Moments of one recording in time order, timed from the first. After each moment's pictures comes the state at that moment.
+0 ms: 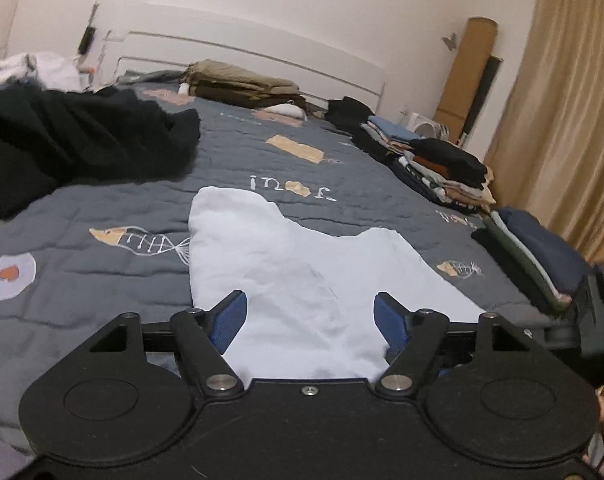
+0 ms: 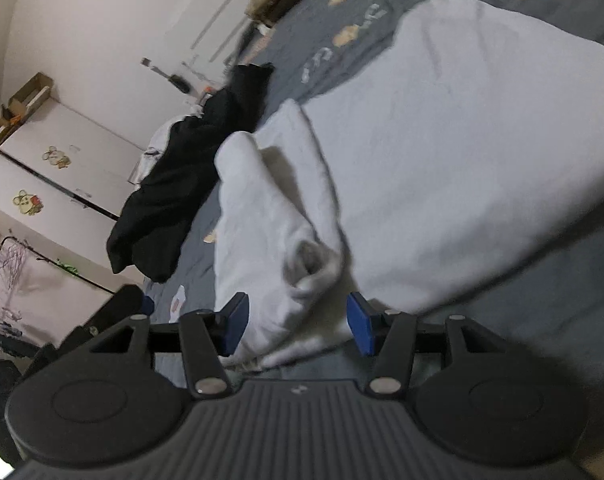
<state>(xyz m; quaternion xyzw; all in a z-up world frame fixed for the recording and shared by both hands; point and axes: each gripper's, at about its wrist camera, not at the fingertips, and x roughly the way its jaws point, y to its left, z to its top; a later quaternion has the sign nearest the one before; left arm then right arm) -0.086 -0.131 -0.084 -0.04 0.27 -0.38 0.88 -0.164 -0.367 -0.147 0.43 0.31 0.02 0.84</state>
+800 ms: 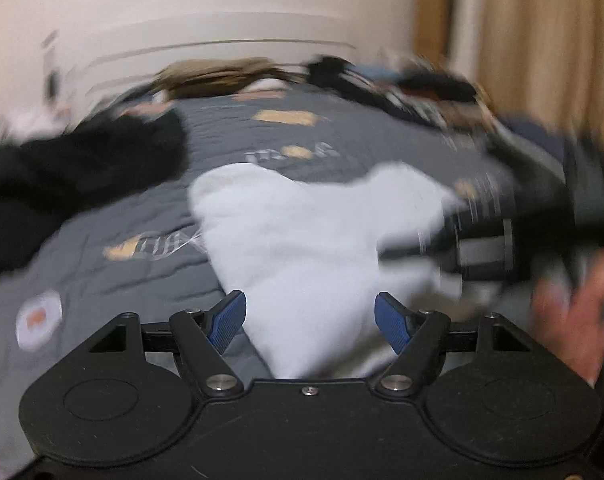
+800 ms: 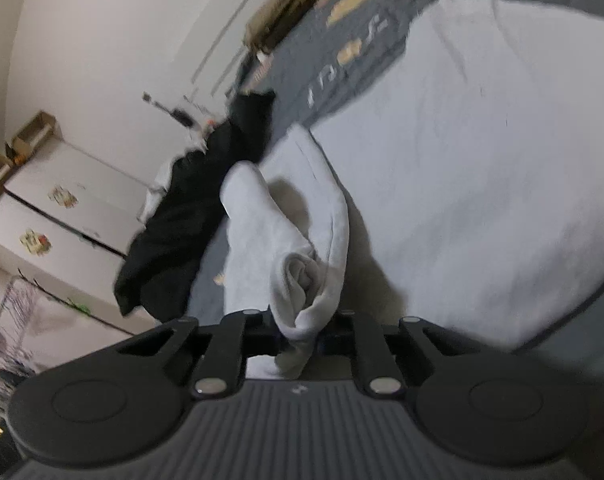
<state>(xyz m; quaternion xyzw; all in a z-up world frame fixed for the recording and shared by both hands) -0.111 -0.132 -0.101 0.15 0.25 -0.39 0.87 -0.142 -0.370 -0.151 0.48 0.25 0.00 0.84</state>
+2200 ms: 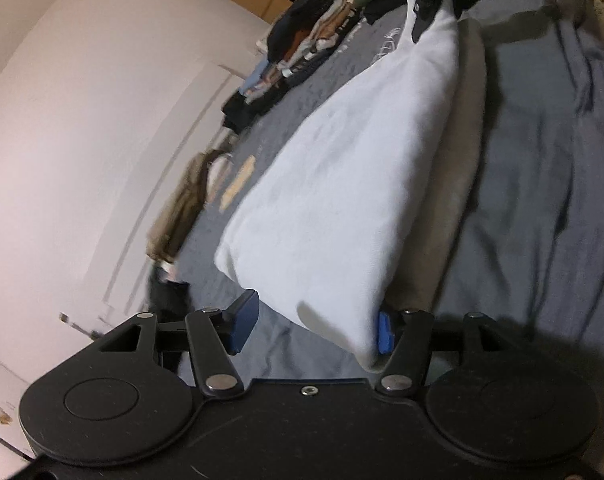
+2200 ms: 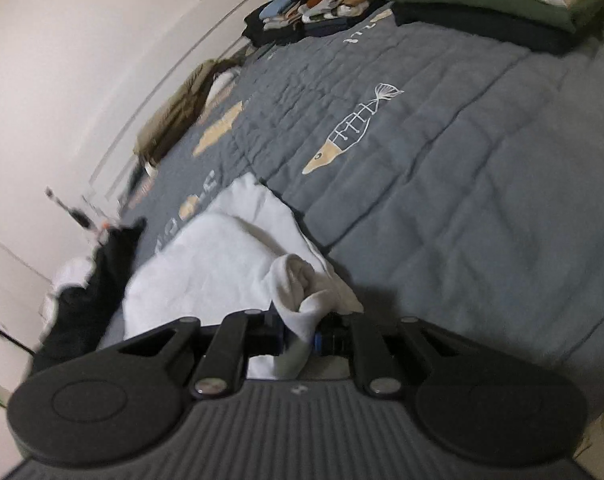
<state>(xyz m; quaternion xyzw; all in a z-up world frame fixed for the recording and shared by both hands) -0.187 -0.257 -0.188 0.52 0.01 -0.33 0.78 -0.247 -0.510 -0.161 0.46 0.19 -0.21 0.84</state>
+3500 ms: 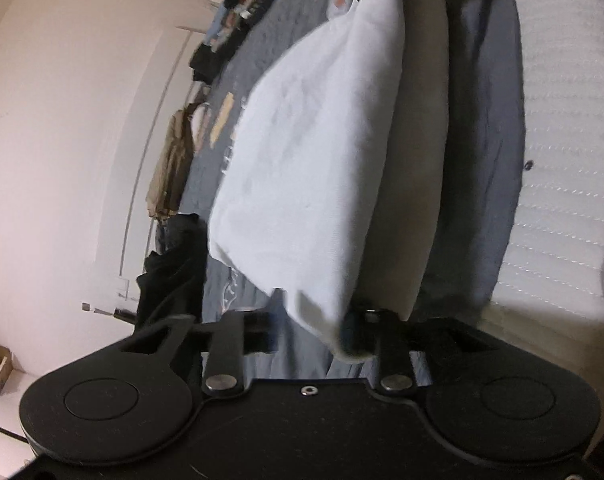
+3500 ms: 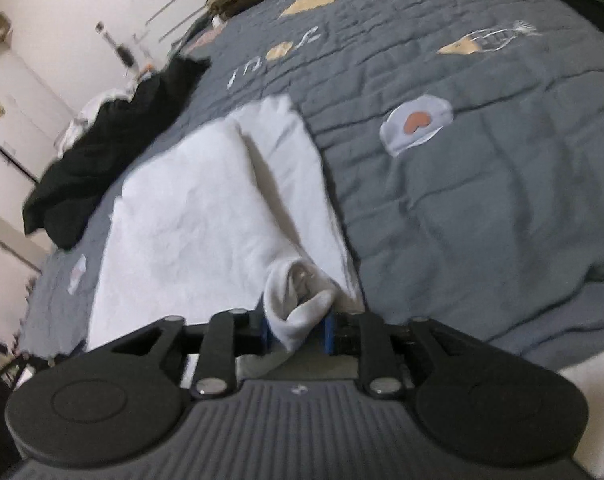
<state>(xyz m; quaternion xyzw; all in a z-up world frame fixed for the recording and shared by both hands) -0.215 -0.153 -0.175 0.63 0.08 -0.30 0.71 -0.221 -0.398 -0.132 0.32 0.37 -0.10 0.87</state>
